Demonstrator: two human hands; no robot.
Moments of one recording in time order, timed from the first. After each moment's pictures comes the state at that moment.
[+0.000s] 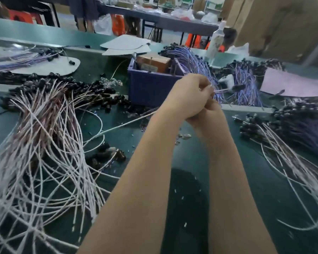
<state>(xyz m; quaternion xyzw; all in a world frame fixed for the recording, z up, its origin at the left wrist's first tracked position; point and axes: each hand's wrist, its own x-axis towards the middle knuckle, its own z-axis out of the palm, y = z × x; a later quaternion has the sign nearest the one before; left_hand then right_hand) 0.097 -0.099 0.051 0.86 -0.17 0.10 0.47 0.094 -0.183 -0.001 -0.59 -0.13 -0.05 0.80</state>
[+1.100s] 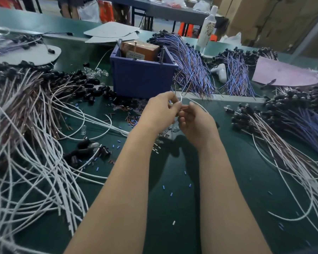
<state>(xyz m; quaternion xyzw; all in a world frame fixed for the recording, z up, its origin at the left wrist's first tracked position) 0.114 -0.092 -0.024 0.86 -0.10 0.05 0.50 0.115 -0.210 -0.041 -0.53 0.11 0.02 0.84</state>
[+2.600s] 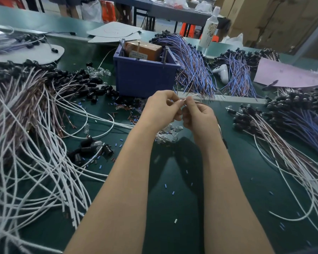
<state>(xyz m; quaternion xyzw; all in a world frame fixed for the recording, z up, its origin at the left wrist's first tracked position) 0.109 -0.088 -0.019 0.79 -0.09 0.02 0.61 0.109 -0.208 -0.043 -0.69 -0.01 -0.09 0.72</state>
